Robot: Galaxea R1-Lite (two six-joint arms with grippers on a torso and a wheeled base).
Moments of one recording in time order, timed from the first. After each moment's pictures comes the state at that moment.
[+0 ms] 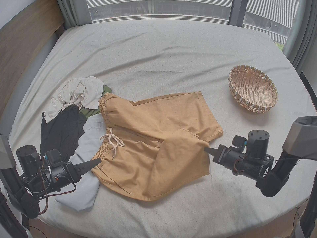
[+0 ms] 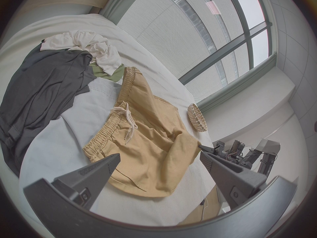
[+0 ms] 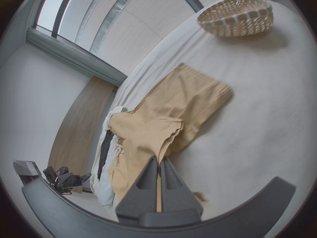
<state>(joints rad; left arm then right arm) -0.07 1.92 -0.08 -1.55 -0.60 -0.52 0.39 2.07 -0.50 -1.28 0.18 0.67</state>
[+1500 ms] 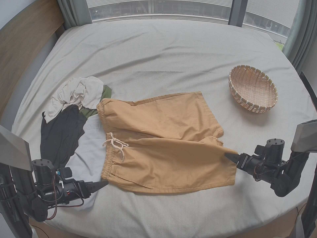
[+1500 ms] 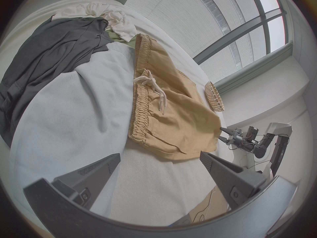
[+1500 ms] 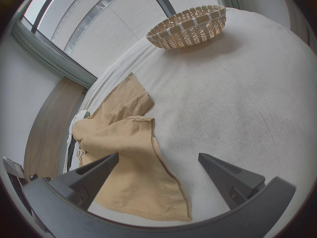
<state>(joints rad) -0.08 2.15 -0.06 -1.55 -0.54 -0.39 0.18 2.14 -0.34 -1.36 0.16 0.57</state>
